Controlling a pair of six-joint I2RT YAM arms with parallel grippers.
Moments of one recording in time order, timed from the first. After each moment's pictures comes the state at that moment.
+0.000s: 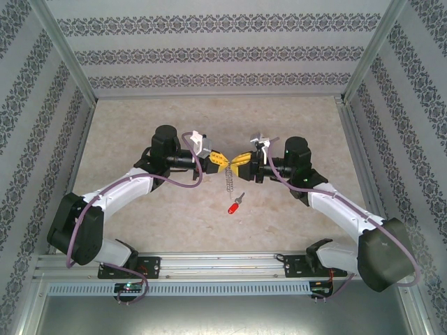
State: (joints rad) left arm -0.45 1.43 0.88 0.32 1.08 0.18; right arm 0.42 1.20 0.68 0.32 -0.96 0.28
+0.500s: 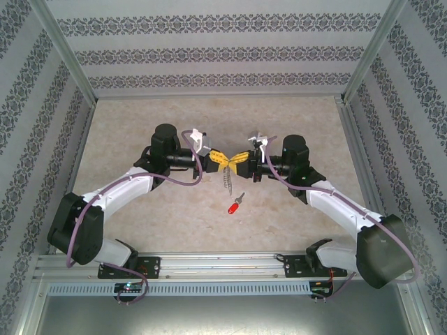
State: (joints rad) left arm -0.45 1.43 0.90 0.32 1.09 0.14; right arm 0.43 1.23 0.71 0.32 -0.96 0.27
